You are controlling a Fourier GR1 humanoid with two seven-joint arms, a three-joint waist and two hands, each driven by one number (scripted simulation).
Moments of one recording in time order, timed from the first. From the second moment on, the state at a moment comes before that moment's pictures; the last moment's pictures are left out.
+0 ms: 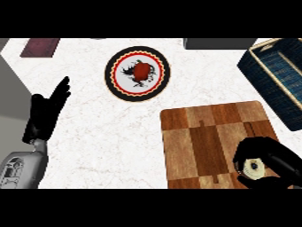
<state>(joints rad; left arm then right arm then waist) -0.22 0.21 0.05 -1.39 -0.10 -0.01 0.22 0.04 -0.39 0.05 -1.47 0.75 0.31 -0.75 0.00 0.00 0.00</state>
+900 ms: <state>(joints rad) -0.22 0.20 0.05 -1.40 -0.11 -0.01 0.24 -0.30 -0.17 0.22 -1.65 1.17 0.50 0.04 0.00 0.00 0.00</state>
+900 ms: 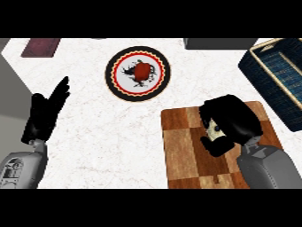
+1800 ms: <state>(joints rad) -0.22 0.20 0.06 -1.40 -0.12 -0.01 0.25 -0.75 -0.01 -0.17 -2.07 0.50 0.69 0.73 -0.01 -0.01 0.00</state>
